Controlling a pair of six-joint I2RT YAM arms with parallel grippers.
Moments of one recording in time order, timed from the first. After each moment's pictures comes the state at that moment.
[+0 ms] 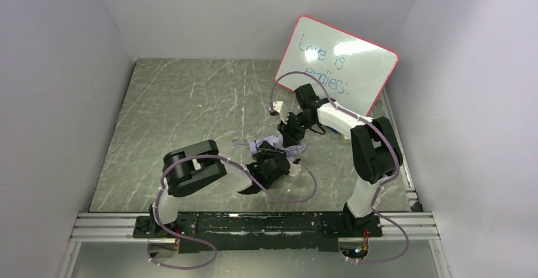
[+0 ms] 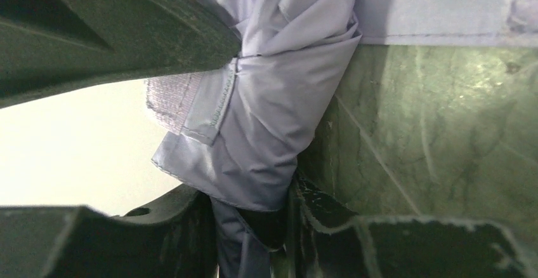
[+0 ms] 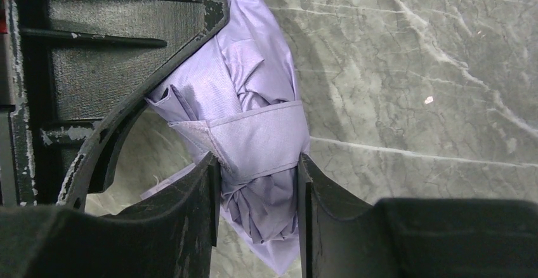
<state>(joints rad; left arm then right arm) -1.20 2.03 0.85 0.54 -0.78 0.89 0.41 1.81 1.18 -0.59 -0.57 -0.76</state>
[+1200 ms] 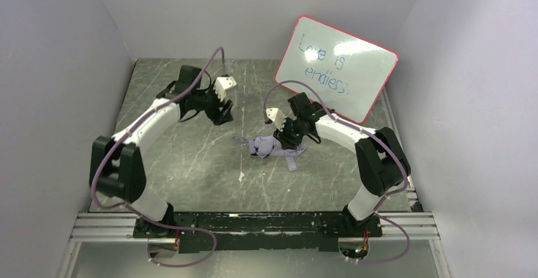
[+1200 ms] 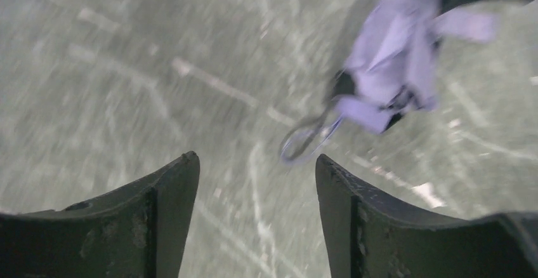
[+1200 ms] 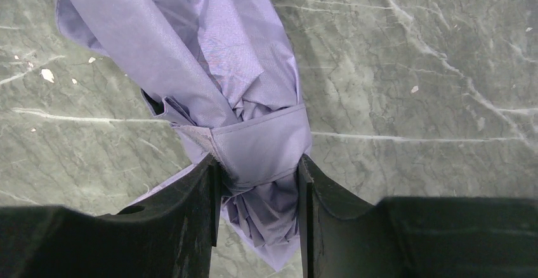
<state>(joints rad) -0.31 1.52 1.12 -0.40 0.51 0.53 0.52 1.69 1.03 -0.43 -0.36 -0.70</state>
